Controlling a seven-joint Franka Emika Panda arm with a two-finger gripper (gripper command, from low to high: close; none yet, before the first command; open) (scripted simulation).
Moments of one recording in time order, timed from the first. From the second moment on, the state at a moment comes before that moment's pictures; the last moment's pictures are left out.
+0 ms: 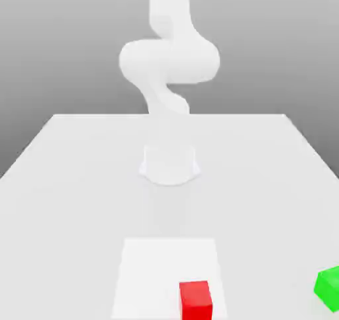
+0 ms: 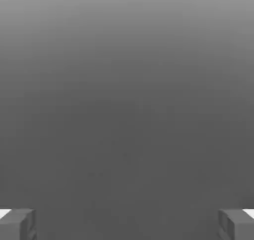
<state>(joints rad) 0.00 -0.71 0.01 -2.31 -0.01 2.33 0.80</state>
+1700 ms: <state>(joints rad) 0.25 0.28 0.25 -2.30 -0.12 2.57 0.80</state>
